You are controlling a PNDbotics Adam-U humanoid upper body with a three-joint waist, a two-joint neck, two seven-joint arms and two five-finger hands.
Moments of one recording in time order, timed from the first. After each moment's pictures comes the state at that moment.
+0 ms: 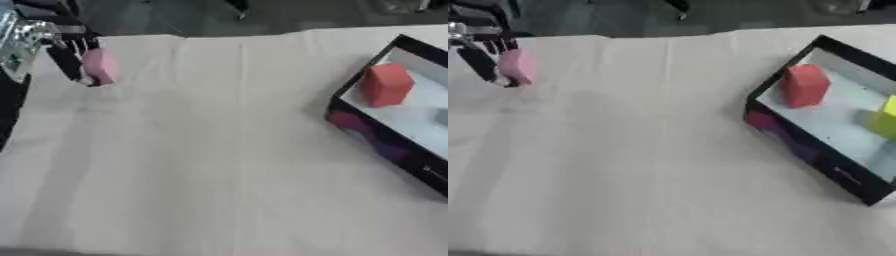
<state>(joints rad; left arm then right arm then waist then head) -1.13 0.62 -0.03 -0.79 -0.93 -0.13 -0.64 -0.49 -0.75 -0.08 -1.68 -0.14 0.11 0.12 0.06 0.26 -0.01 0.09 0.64</state>
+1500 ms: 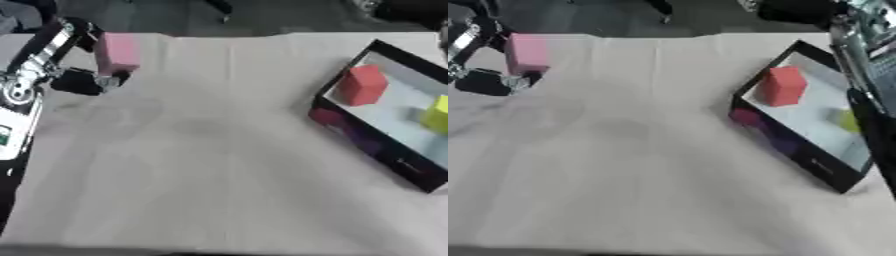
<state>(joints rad) -0.74 0.37 -0.04 -1.42 -0.49 0.03 -0.21 -0.88 -0.49 0.17 -1.69 -0.03 0.08 0.36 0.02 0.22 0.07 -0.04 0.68</state>
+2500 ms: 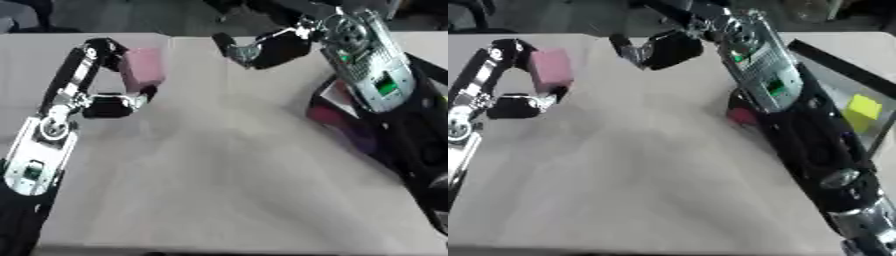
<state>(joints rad) -0.68 0.26 -0.16 -1.47 -0.45 -0.02 -0.03 -0.97 -0.33 0.31 -1.58 0.22 -0.02 0.55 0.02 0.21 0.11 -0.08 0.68</state>
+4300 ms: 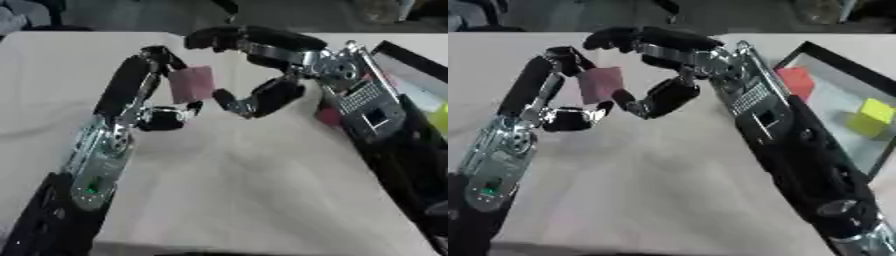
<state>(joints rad) -0.66 0.14 -0.26 -1.56 -0.88 0.10 -0.03 -0.86 -0.36 0.36 -1.71 0.39 -0.12 0.62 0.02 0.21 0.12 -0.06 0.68</state>
